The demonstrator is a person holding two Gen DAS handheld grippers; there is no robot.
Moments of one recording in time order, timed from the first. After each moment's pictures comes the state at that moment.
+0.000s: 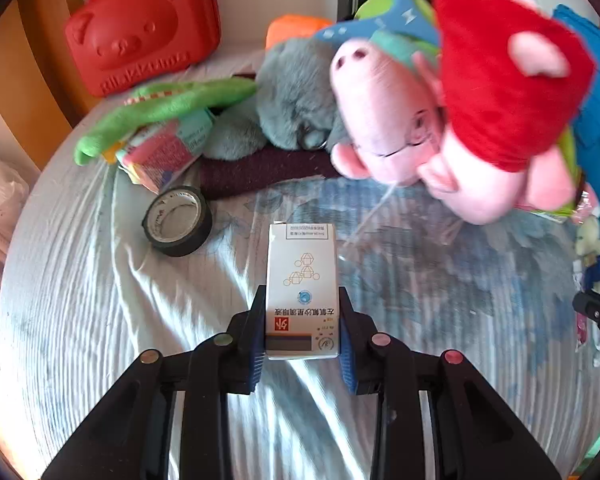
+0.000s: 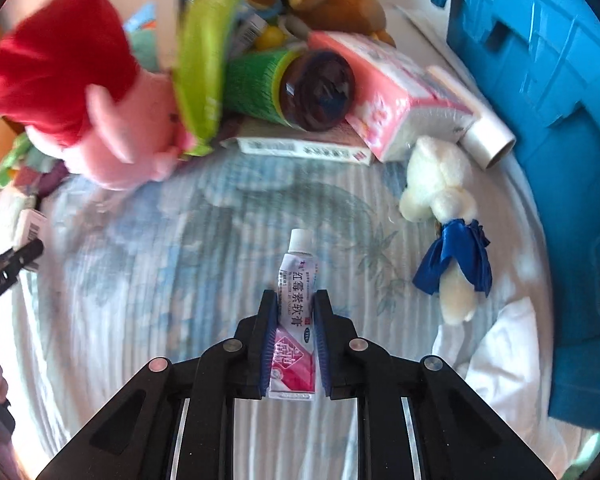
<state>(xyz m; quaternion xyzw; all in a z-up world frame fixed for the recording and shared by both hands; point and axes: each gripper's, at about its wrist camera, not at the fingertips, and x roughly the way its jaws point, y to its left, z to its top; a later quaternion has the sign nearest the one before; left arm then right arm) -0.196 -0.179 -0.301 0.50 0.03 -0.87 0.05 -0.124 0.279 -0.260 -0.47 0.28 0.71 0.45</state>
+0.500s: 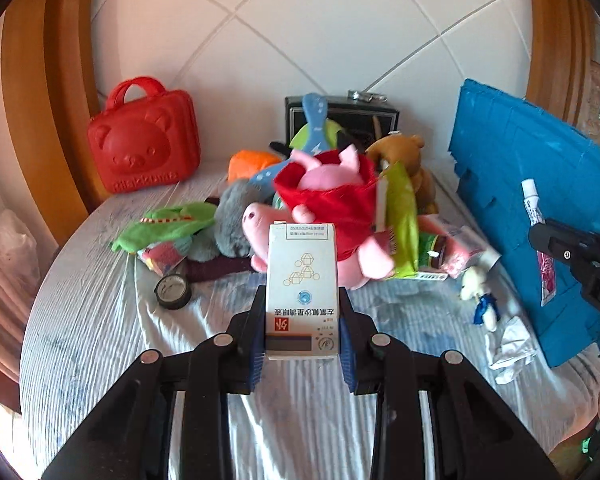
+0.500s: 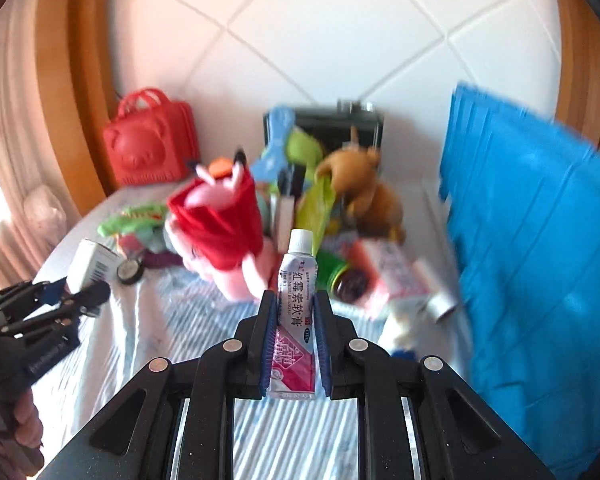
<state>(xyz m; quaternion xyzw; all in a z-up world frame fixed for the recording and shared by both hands) -0.102 -0.076 -0.128 0.34 0.02 -0.94 0.01 -0.153 0.178 -0.109 -0.32 0.09 0.84 0.42</state>
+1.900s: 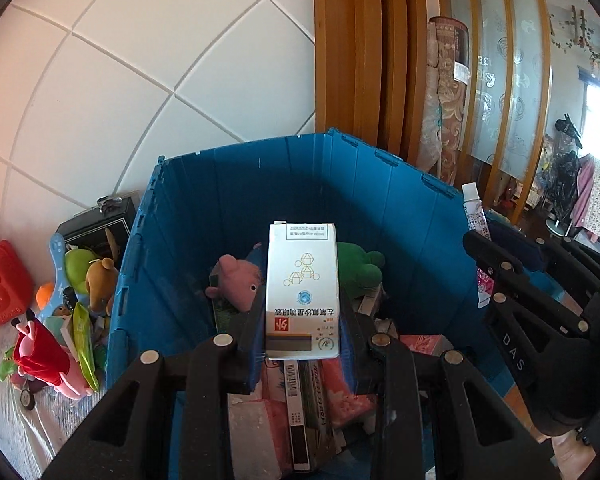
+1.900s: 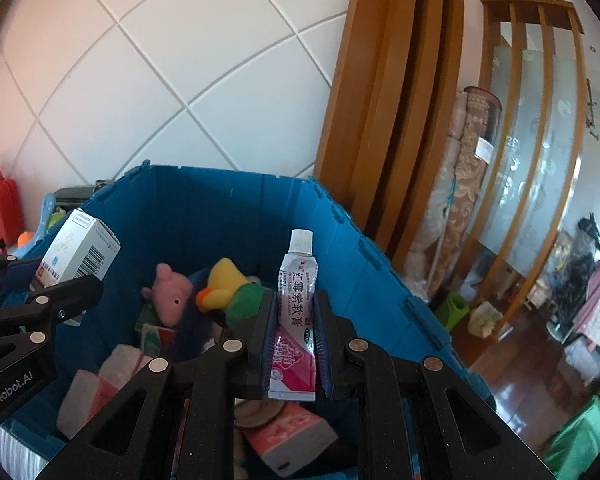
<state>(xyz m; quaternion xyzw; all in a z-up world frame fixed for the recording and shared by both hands) -0.135 0.378 0.015 0.31 -0.06 -0.93 -0.17 0.207 0.277 0.047 -0.24 0.01 0.73 0.64</state>
